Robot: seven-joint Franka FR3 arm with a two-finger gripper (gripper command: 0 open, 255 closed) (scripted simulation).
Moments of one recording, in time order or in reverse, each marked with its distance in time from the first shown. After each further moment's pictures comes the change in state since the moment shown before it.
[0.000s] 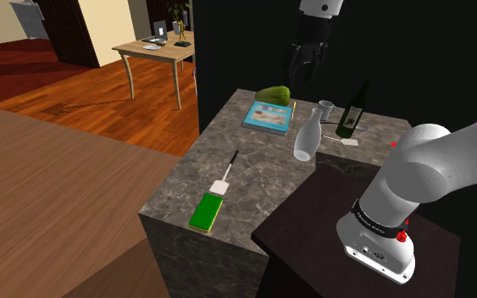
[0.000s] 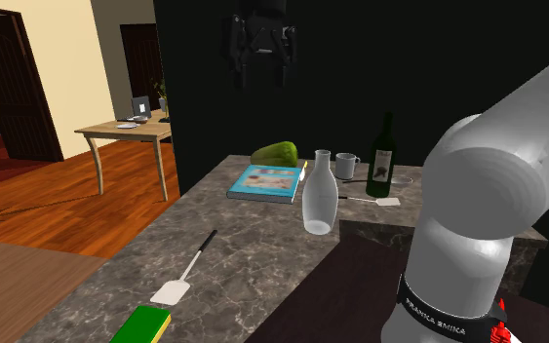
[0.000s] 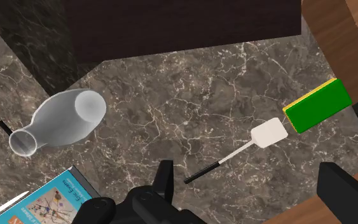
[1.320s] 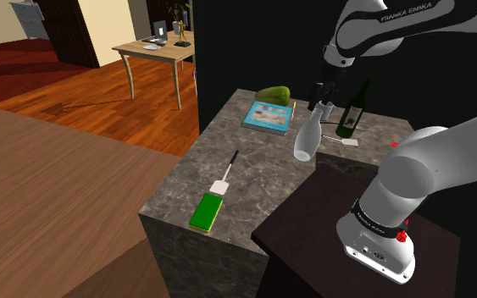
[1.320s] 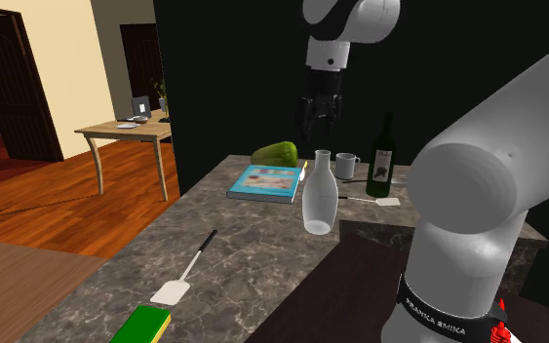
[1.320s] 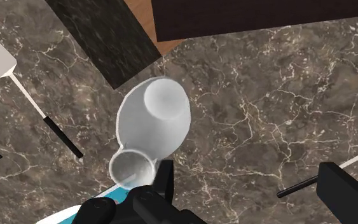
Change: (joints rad) arm -0.171 0.079 -0.357 -0.278 -0.236 0.431 -0.381
